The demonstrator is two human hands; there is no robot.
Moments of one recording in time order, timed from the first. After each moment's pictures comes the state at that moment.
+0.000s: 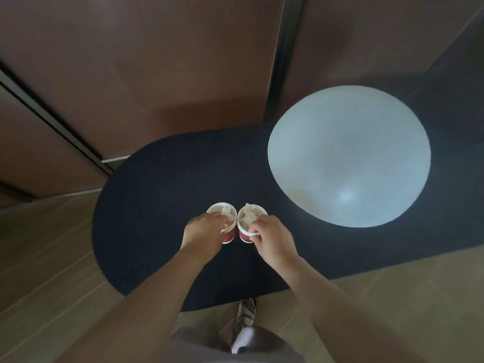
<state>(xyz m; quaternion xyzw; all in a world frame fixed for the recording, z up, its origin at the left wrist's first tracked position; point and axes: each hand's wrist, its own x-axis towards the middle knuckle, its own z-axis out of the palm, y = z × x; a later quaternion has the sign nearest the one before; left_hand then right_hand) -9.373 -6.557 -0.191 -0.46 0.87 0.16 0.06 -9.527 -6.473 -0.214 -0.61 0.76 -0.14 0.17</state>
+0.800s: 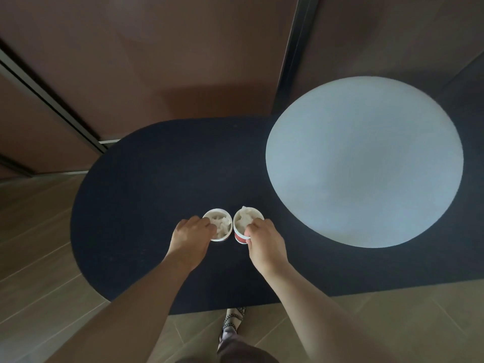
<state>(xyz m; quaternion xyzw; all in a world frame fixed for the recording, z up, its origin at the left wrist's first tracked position) -9.388 -6.562 -0.267 -0.46 0.88 0.06 0.14 -9.555 -6.489 -0.261 -0.63 0.75 -0.07 0.19</state>
